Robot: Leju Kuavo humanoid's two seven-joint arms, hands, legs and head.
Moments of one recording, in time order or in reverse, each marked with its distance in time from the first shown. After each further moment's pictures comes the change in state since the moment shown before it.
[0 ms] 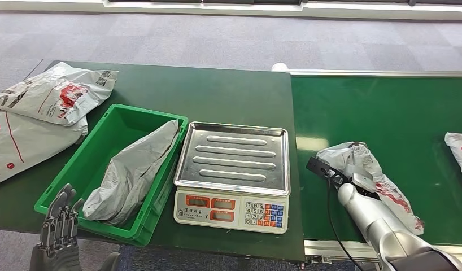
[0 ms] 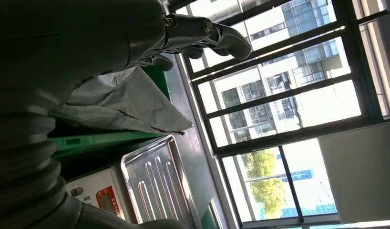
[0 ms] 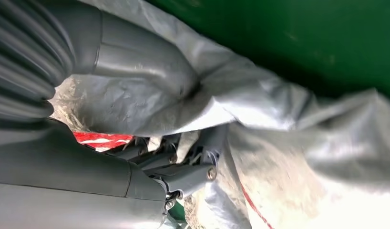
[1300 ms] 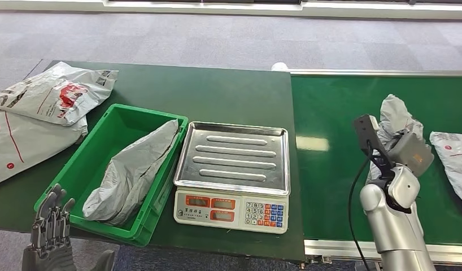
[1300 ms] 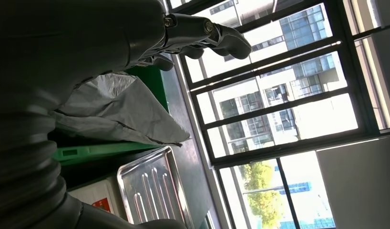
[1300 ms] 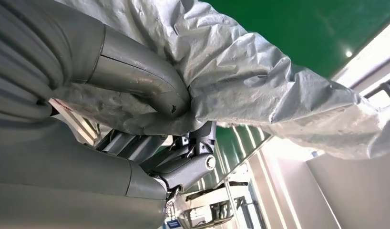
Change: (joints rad) left arm -0.001 -0.070 0.053 -0.008 -0.015 -0.034 -0.039; right arm 0.291 0.026 -0.420 -0.759 0.258 -0.483 0.032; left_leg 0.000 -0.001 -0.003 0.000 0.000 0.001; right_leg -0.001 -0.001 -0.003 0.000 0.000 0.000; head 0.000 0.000
